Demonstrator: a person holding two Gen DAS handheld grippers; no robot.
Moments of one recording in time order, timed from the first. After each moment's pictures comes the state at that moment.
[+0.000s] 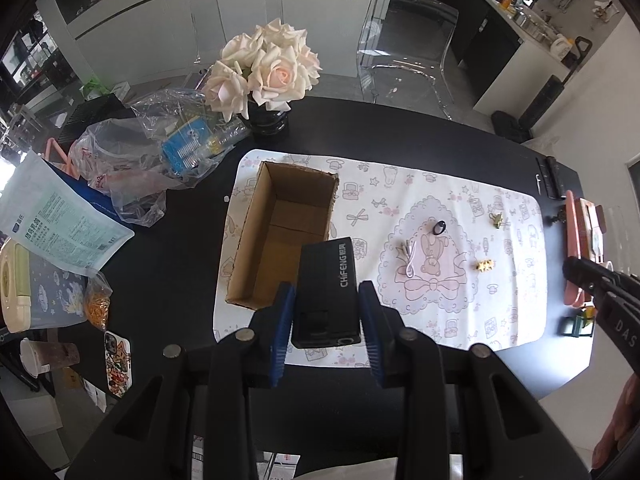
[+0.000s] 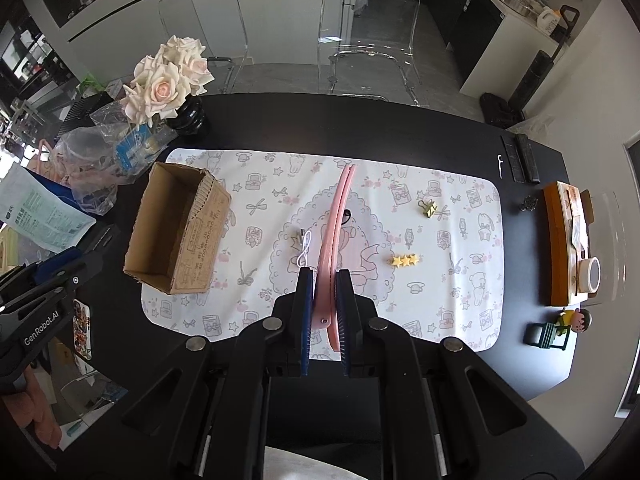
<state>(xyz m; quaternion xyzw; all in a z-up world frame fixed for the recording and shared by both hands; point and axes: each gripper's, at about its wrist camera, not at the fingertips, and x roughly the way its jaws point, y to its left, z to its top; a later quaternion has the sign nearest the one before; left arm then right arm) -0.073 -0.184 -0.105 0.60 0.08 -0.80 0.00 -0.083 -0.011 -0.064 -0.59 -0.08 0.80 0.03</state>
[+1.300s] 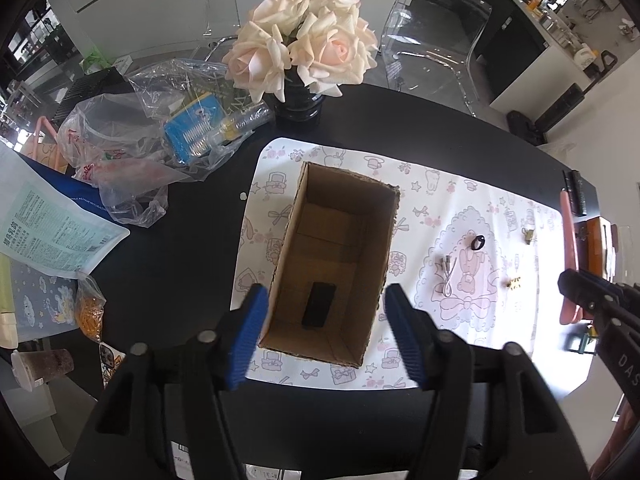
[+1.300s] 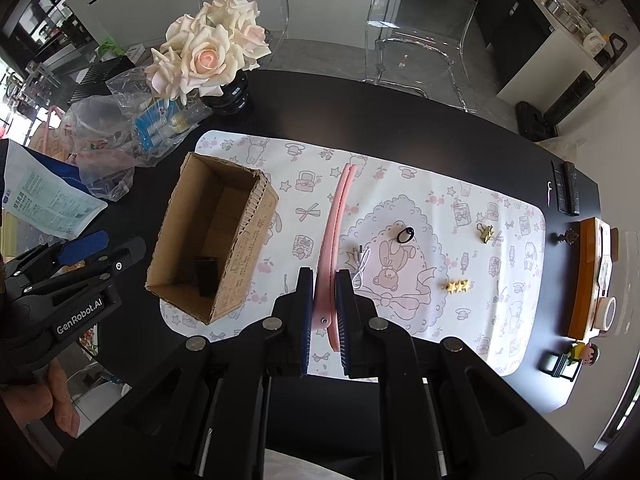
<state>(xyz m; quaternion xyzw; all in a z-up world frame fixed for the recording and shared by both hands) -0.116 -0.242 -0.163 0.62 0.11 -0.77 0.01 -0.139 -0.084 -0.119 -0.63 -0.11 0.77 -0.01</state>
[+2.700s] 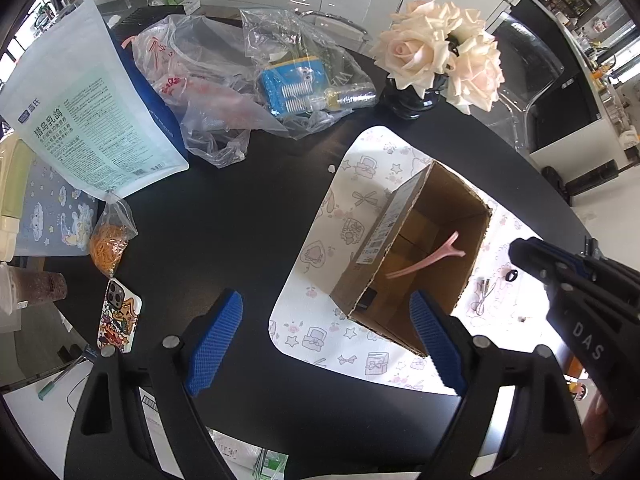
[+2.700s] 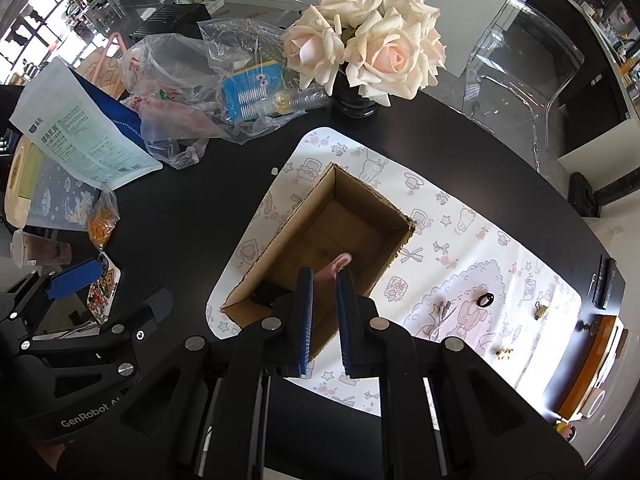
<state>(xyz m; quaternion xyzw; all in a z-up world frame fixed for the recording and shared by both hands) -0.068 -0.346 -0.184 0.63 0.22 -0.74 0.10 -0.159 -0.226 -0.173 -0.63 -0.19 0.74 -0.13</state>
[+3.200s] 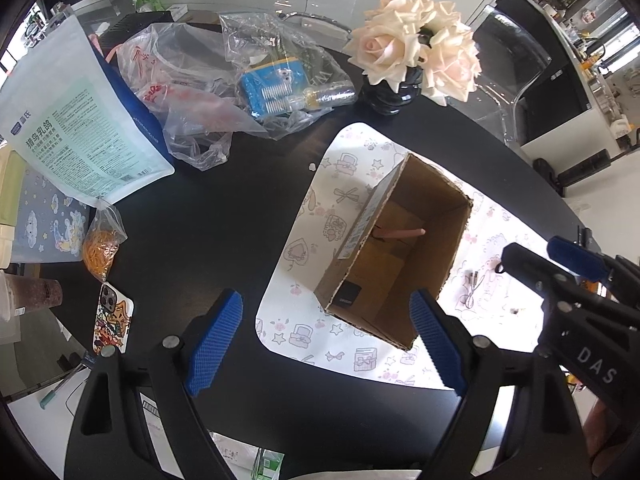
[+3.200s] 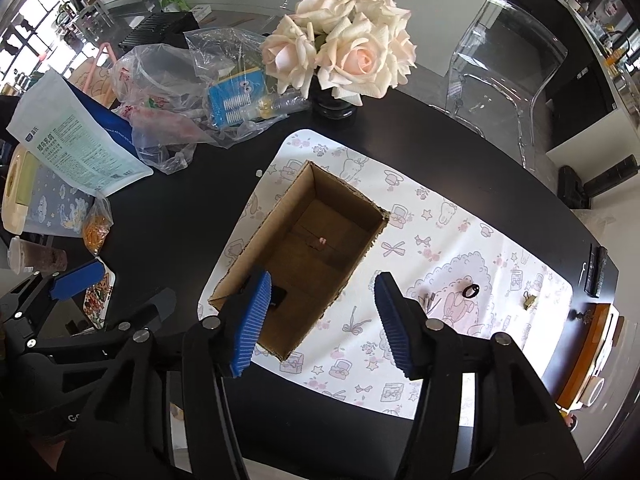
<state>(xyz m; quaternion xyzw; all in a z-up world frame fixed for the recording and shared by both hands) -0.070 -0.323 -0.174 0.62 0.20 -0.75 0.08 -0.153 -0.202 -0.153 -0.62 -0.19 0.75 -0.10</state>
